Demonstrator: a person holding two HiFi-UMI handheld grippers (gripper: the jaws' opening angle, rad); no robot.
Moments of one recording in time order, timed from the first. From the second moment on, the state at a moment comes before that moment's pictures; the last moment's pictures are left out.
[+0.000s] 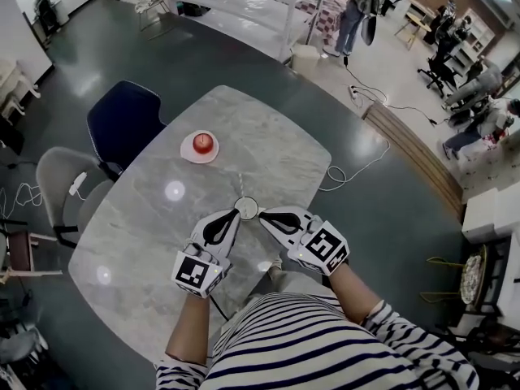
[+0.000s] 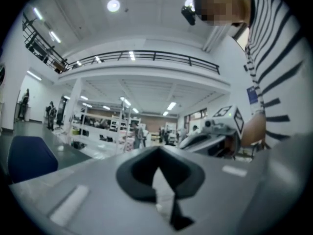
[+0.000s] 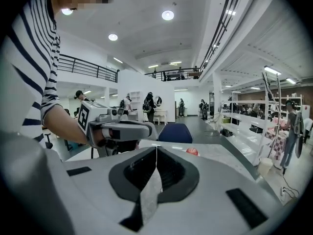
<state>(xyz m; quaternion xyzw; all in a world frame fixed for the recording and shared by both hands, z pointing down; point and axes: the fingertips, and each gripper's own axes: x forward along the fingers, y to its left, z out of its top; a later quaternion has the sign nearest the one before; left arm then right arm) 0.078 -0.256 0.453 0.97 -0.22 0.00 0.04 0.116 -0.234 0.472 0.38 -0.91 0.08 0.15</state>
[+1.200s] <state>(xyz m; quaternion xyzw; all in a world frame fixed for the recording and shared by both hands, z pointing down) 0.041 -0.248 0.453 0.96 -0.26 0.01 0.03 0.105 -0.252 0.445 0.40 -0.90 0.02 0.16</state>
